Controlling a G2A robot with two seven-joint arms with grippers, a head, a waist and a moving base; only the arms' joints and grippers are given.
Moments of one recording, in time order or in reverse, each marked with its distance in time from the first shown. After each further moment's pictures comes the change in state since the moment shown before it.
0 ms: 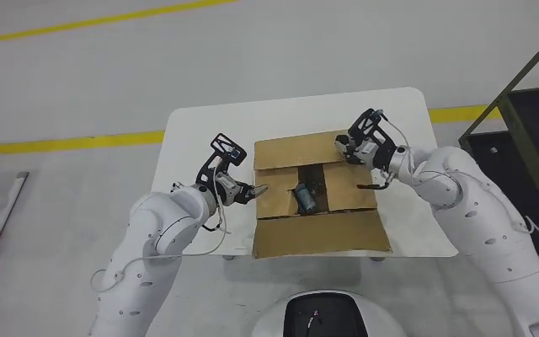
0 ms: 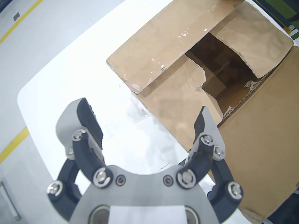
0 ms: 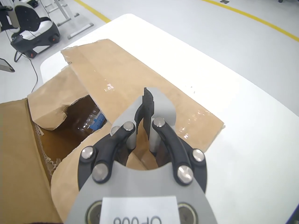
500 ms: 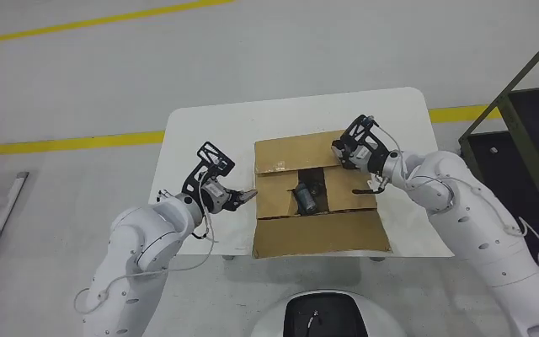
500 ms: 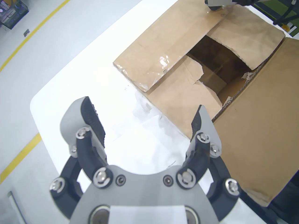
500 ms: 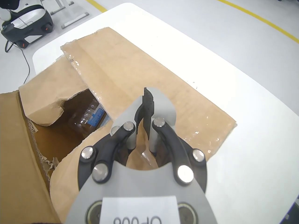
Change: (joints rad) left arm 0.142 0.033 -0.151 -0.098 0.032 -0.140 0.052; right arm -0.008 -0.004 -0.027 -0.017 -0.024 0.043 0.005
